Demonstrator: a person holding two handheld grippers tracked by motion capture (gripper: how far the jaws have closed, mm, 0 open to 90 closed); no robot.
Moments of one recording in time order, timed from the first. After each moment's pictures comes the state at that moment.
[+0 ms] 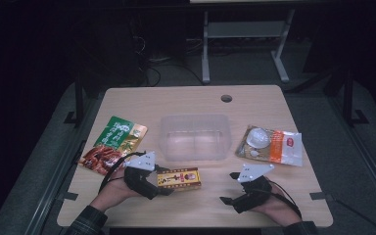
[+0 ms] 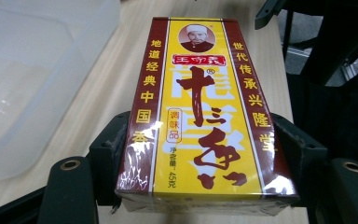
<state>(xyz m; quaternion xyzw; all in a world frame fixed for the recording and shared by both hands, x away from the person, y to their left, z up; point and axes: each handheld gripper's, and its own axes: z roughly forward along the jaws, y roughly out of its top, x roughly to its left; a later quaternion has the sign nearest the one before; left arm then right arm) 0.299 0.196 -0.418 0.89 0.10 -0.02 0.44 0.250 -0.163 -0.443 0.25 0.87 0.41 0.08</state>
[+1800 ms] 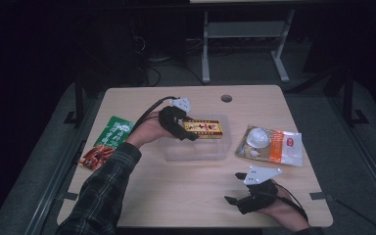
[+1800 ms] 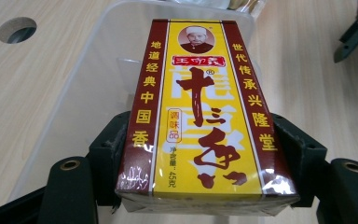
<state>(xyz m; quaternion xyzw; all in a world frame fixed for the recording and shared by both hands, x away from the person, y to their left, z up) 0.449 0.103 -0.371 0.92 0.09 0.01 0.37 0.243 -0.174 -0.444 0.25 0.87 0.42 0.10</state>
